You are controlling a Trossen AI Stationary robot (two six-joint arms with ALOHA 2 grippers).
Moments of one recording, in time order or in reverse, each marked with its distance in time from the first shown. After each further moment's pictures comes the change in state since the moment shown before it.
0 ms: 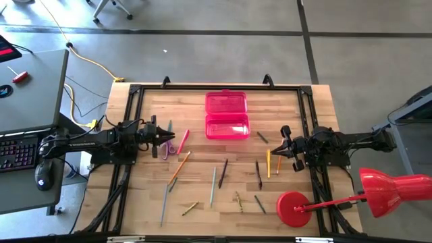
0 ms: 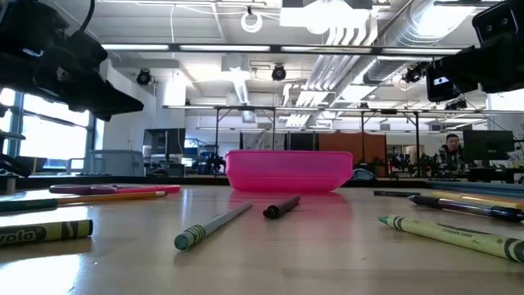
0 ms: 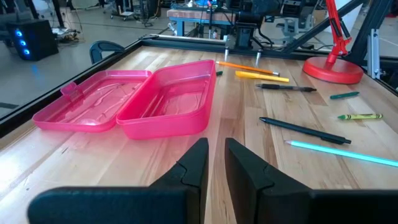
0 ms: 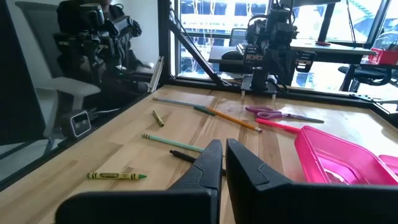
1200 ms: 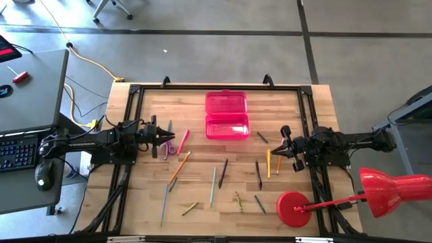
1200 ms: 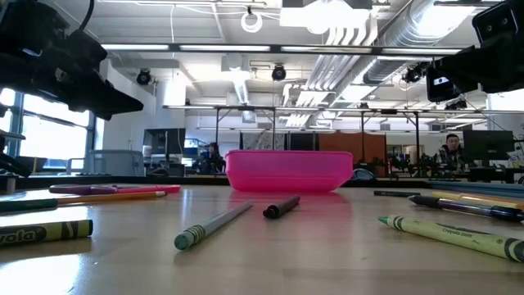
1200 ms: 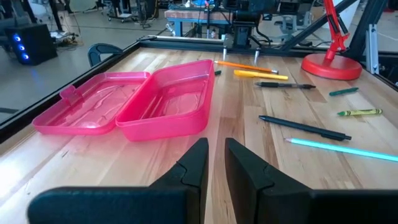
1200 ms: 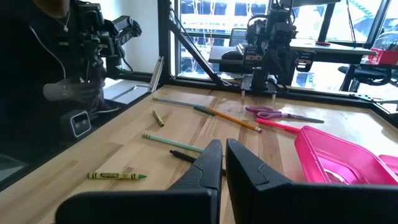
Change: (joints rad) left arm 0.000 0.000 0.000 0.000 0.007 0.027; right arm 0.000 0.000 0.000 0.000 0.000 0.000
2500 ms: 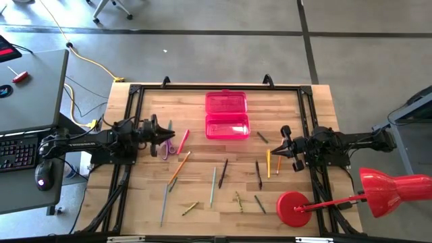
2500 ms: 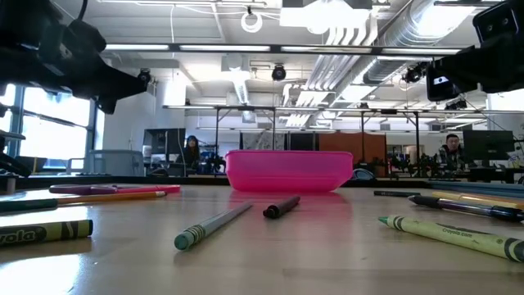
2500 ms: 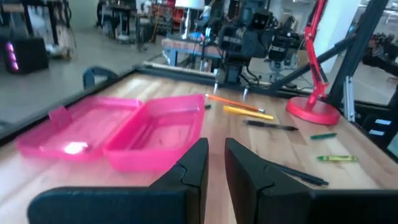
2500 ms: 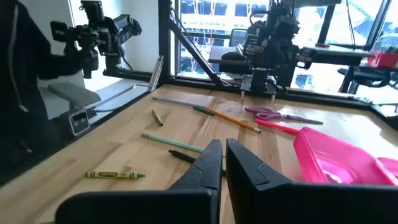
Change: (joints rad) left arm 0.000 0.000 0.000 0.117 0.019 -0.138; right arm 0.000 0.000 0.000 0.000 0.000 -0.025
